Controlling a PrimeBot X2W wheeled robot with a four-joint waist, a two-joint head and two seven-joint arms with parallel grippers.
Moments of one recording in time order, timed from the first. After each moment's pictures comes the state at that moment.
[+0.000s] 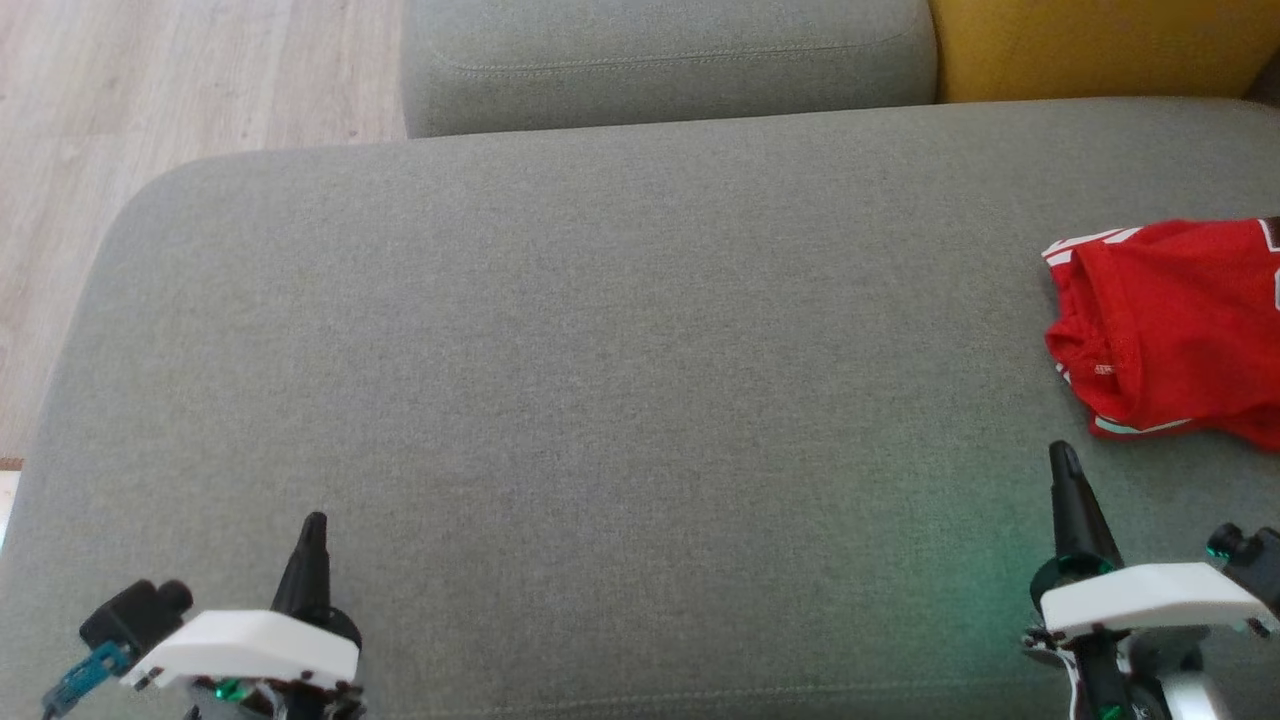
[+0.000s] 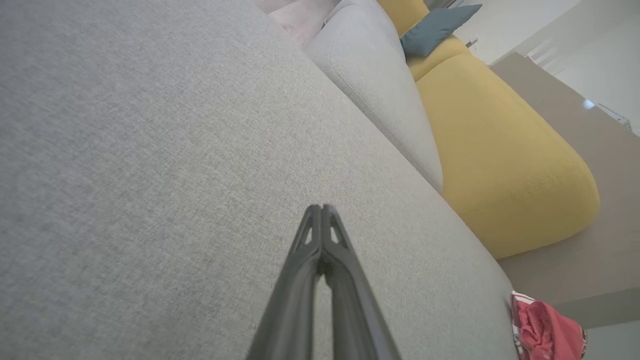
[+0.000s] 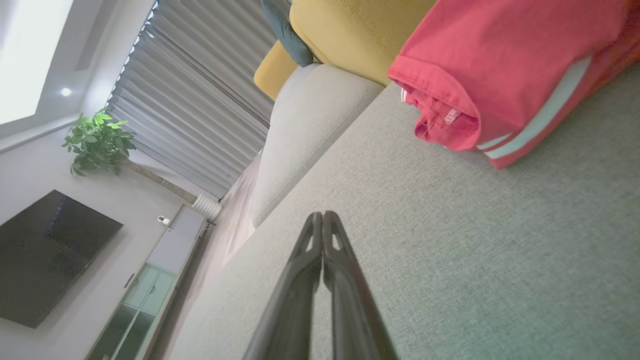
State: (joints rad) left arm 0.05 0.09 -0.08 0.27 -0.89 -0.01 -0.07; right arm 0.03 -0.05 -0.01 0.21 0.88 0.13 0.00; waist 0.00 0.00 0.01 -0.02
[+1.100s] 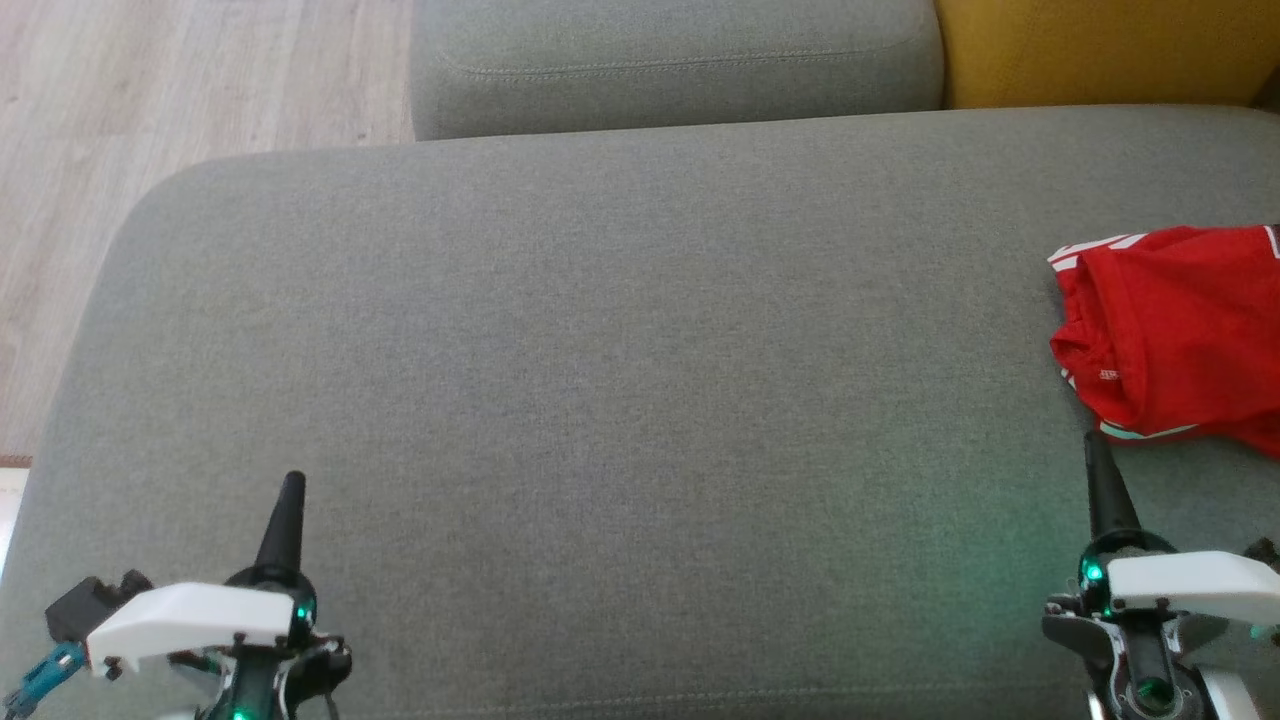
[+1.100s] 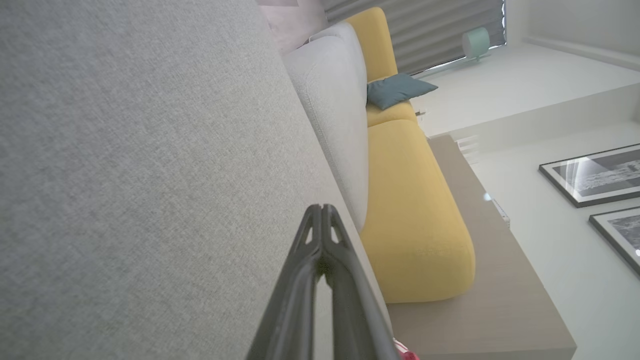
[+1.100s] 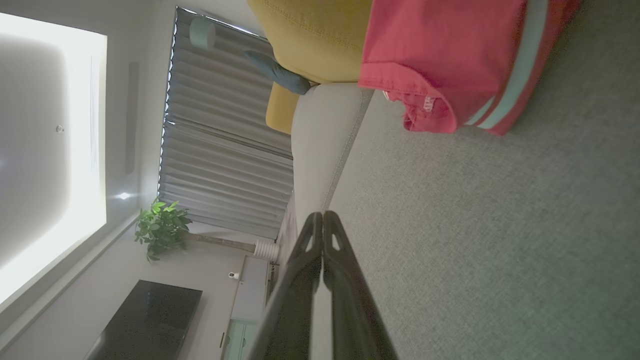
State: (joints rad) left arm -0.01 0.07 0.00 0.27 -1.27 -0.06 0.02; right arm -0.01 -0.06 -0.06 0.24 1.28 0.13 0.04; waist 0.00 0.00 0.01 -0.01
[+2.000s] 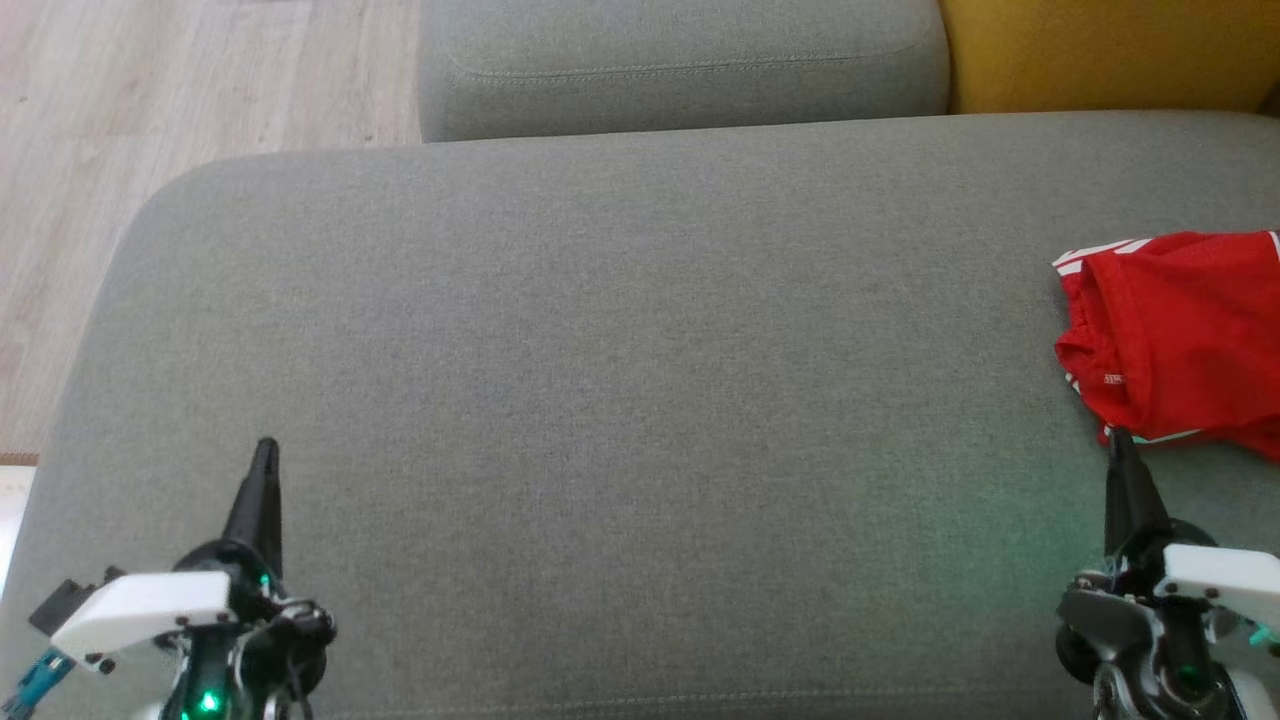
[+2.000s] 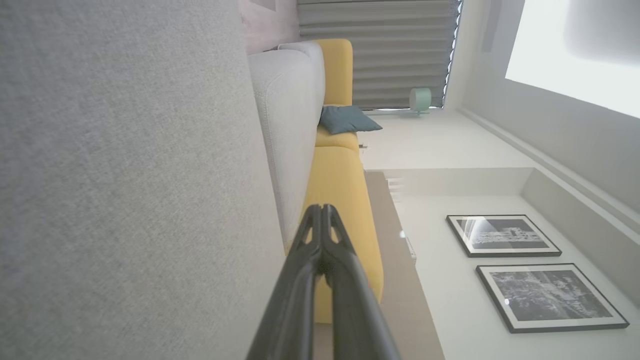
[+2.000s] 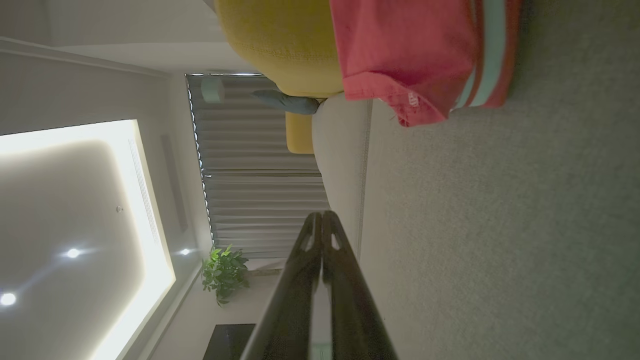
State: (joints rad) left arm -0.04 0.05 0.06 0.28 -1.56 -0.12 0.10; right arm -0.04 -0.06 -0.09 0.27 1.58 0.13 0.07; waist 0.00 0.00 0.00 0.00
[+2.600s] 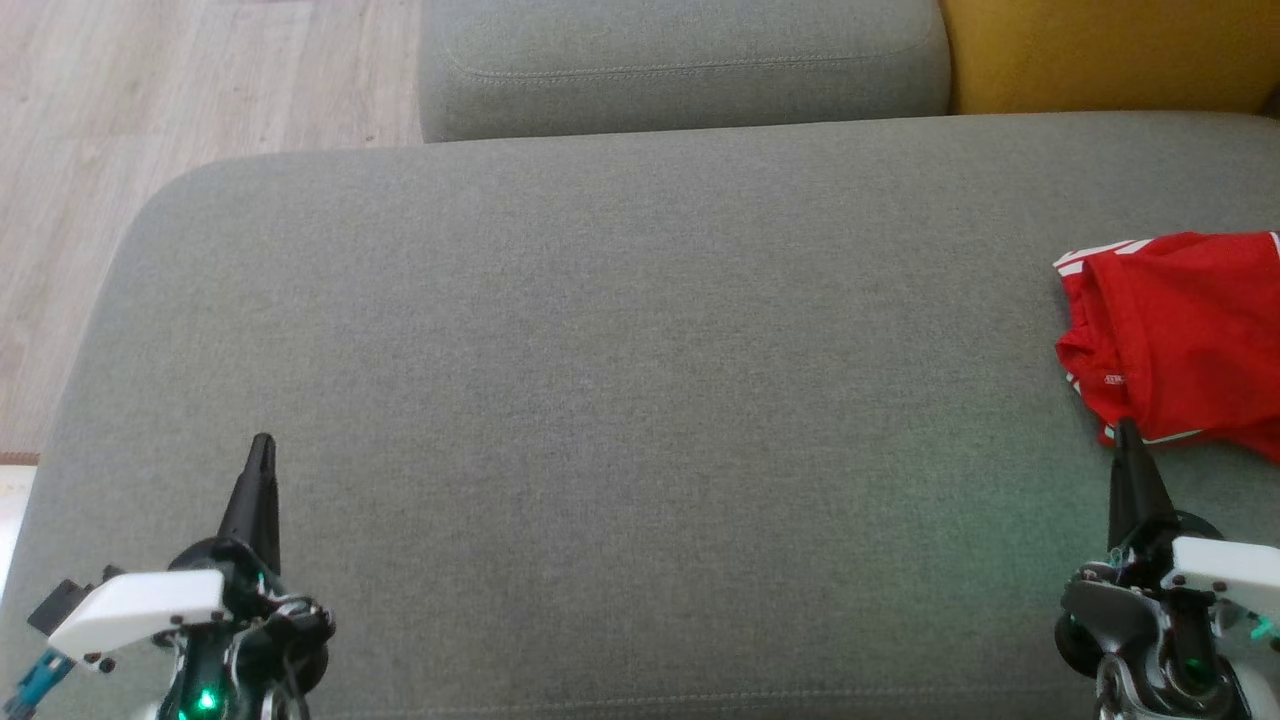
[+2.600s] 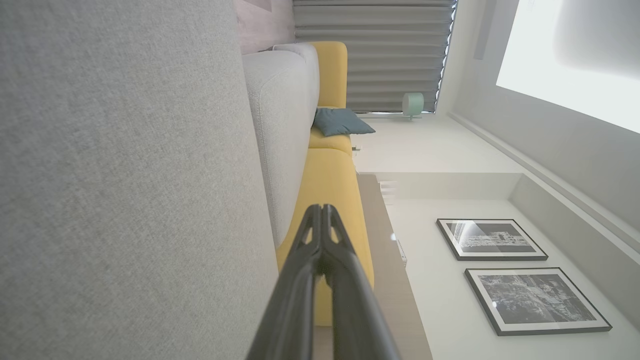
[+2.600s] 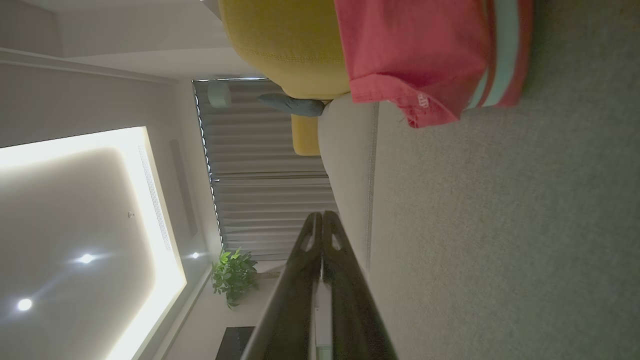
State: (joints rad) left arm -0.05 0.05 0.08 0.28 -1.61 -0.12 0.10; right arm -0.06 -0.06 -0.10 0.27 1.63 0.13 0.08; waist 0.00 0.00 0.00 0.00
